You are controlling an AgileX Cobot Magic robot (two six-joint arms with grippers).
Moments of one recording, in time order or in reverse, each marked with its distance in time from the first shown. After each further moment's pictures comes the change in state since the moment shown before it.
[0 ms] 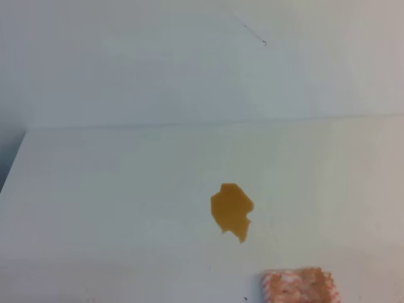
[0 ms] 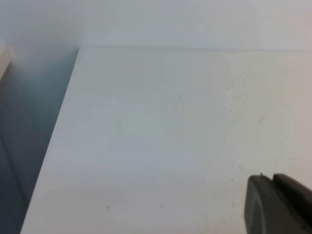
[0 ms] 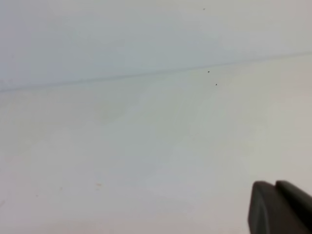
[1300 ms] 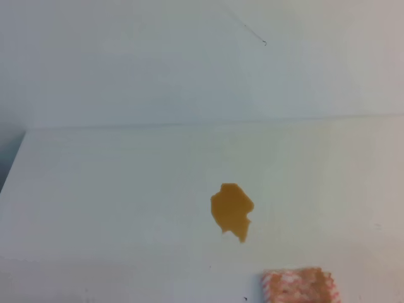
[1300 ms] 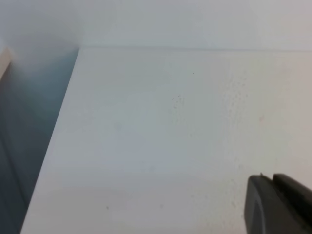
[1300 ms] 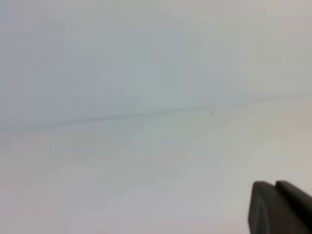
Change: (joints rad) left arm 0.000 0.000 0.000 0.000 0.000 0.000; right arm 0.000 0.000 0.000 -0.008 -0.151 0.001
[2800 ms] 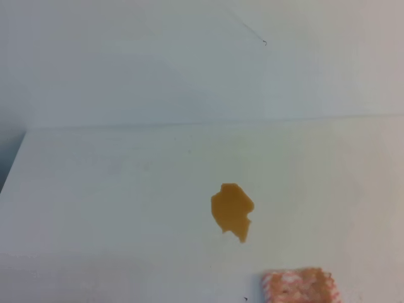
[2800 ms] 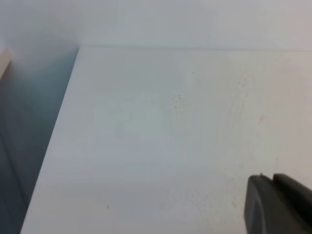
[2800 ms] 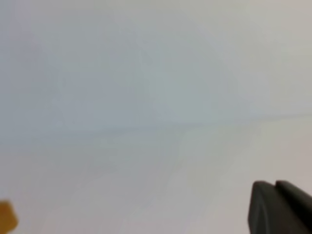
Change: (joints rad) left arm 0.000 0.000 0.000 0.000 0.000 0.000; right arm 0.003 0.397 -0.638 0.178 0.390 -0.146
